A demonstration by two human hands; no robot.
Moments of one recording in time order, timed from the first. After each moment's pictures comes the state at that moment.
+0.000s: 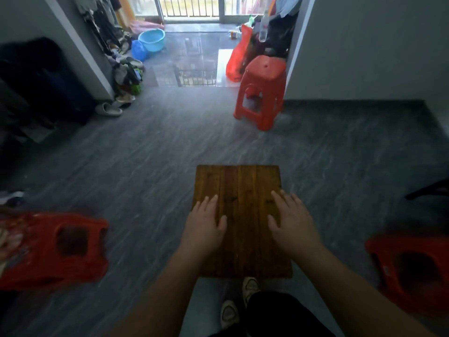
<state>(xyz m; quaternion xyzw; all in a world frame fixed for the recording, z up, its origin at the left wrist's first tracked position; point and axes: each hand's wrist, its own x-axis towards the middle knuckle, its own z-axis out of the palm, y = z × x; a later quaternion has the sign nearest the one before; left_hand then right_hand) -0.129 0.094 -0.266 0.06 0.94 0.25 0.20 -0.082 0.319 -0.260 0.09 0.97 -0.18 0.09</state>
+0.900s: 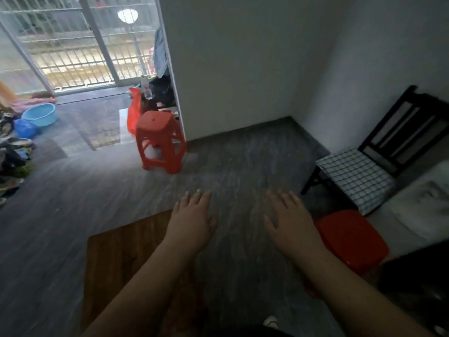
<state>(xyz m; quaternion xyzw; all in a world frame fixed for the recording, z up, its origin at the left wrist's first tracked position) -0.088 0.478 -0.144 0.33 0.93 0.13 0.13 0.056 0.677 -0.156 0.23 0.97 -0.11 -0.02</state>
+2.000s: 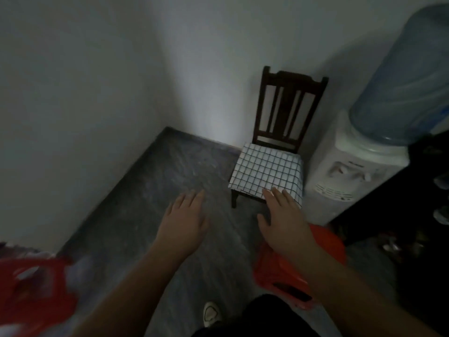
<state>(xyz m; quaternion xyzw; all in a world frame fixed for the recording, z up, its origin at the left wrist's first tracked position) -0.326 1.075 -0.181 0.67 0.73 0.04 0.14 -0.078 1.123 -0.178 0.59 0.78 -0.20 -0.06</state>
